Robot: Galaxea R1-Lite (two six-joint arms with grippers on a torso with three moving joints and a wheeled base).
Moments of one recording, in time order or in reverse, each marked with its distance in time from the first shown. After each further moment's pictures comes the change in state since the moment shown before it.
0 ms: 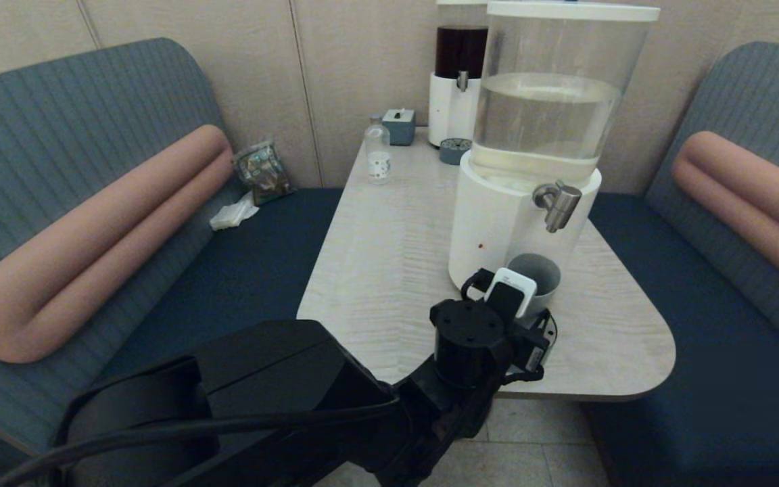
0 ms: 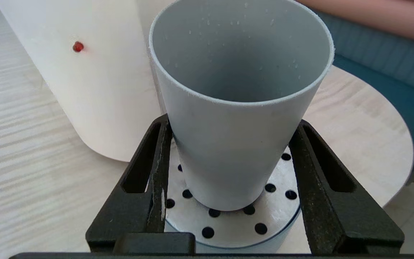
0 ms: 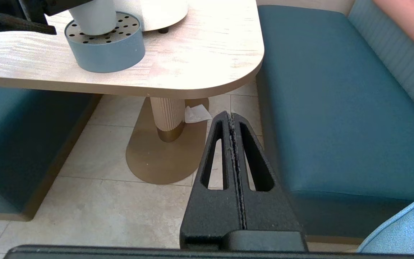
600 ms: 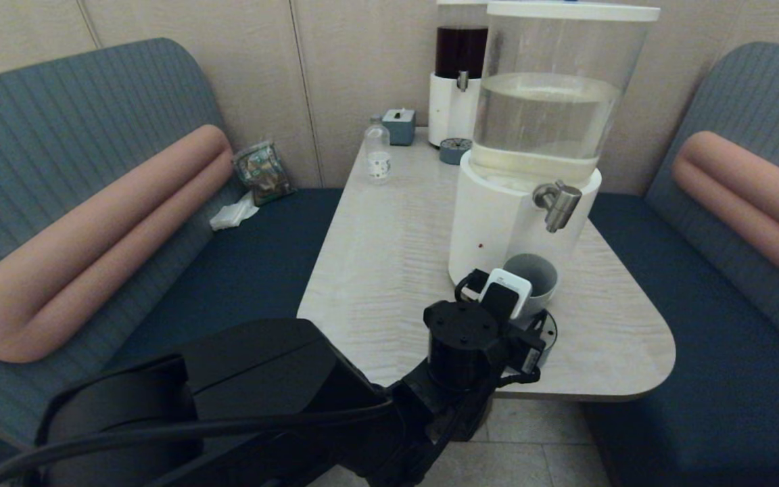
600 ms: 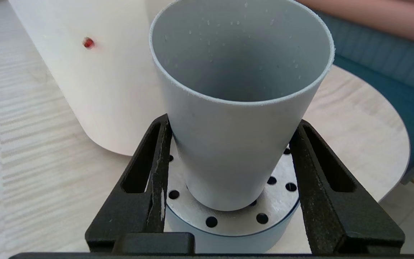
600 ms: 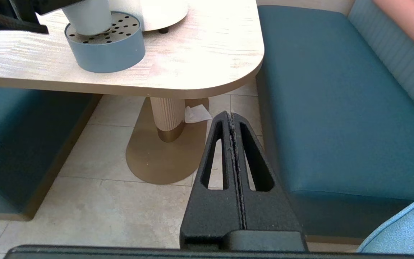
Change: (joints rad) left arm 0.000 -0.023 0.048 -0.022 0.000 -0.008; right arm 0.000 0.000 0.000 0.000 0.000 0.000
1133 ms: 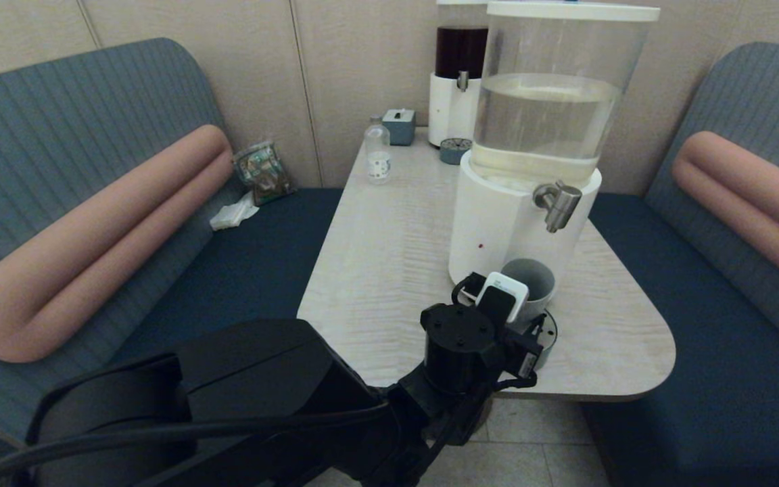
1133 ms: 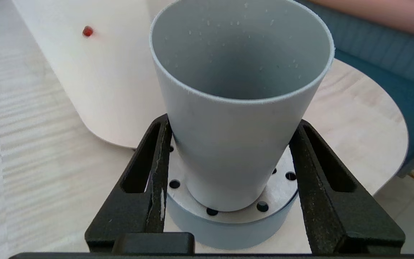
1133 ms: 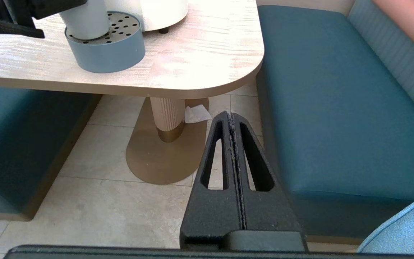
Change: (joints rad) left arm 0.002 -0.012 0.027 0.004 -0.006 -0.005; right arm 0.000 0.000 0.000 0.000 0.000 0.000
